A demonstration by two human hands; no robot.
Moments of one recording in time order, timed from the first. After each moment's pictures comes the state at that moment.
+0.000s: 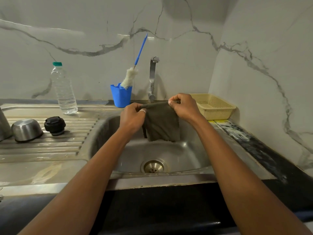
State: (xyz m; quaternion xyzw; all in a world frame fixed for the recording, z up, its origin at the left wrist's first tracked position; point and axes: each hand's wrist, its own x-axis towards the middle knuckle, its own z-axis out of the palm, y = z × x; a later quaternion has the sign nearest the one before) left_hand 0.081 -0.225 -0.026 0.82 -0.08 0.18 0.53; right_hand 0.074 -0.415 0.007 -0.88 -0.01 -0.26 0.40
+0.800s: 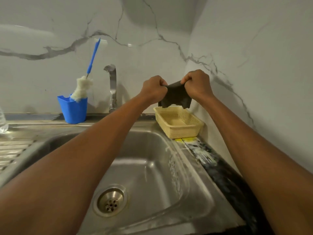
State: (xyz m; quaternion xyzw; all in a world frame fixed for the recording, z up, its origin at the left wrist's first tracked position) left_hand 0.170 -0.420 0.087 0.84 -0.23 0.14 0.48; right_hand 0.133 -0.575 0.107 -0.89 0.05 -0.39 0.23
